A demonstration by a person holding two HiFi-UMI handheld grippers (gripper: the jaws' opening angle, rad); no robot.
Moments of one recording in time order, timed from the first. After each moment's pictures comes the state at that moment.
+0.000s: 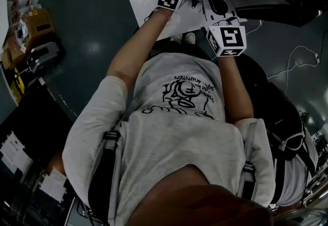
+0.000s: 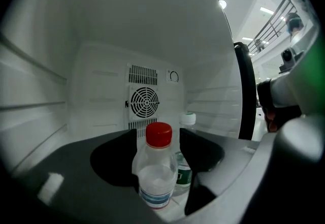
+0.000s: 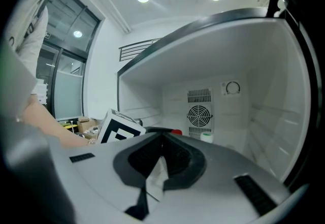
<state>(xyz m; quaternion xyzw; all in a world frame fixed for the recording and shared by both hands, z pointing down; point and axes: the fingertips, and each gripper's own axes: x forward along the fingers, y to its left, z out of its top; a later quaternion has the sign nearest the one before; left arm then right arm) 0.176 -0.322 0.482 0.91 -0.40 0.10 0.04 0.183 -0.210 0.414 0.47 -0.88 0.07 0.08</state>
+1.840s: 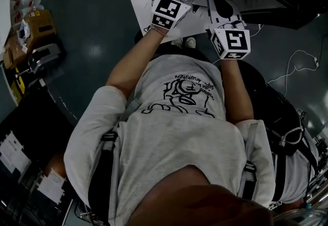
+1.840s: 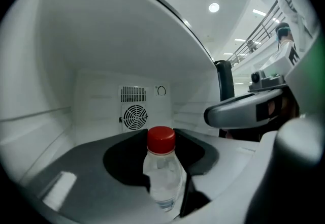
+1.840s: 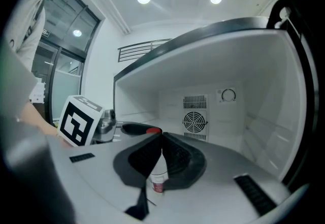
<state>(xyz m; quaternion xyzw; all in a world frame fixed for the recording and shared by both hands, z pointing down) 0.166 -0.268 0.426 0.92 -0.38 0.09 0.02 0.191 -0.213 0.389 0.48 -0.87 0.05 0.07</state>
